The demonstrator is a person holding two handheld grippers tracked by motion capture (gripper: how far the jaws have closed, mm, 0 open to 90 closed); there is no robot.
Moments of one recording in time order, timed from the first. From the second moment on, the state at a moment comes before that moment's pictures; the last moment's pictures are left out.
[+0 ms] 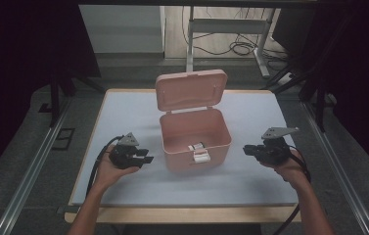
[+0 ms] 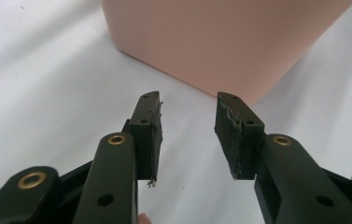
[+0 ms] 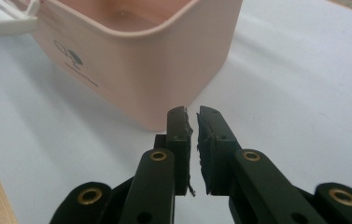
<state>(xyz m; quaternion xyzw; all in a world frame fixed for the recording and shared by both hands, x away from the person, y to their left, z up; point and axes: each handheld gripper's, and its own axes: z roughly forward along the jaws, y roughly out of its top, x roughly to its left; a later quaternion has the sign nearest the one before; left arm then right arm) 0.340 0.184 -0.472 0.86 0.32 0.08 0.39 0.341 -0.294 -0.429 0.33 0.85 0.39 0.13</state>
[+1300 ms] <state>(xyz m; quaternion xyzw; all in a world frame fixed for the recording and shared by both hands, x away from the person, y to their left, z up) 0.371 0.201 -0.410 0.84 0.34 0.11 0.41 0.338 -0.294 -0.469 0.35 0.85 0.39 0.10</state>
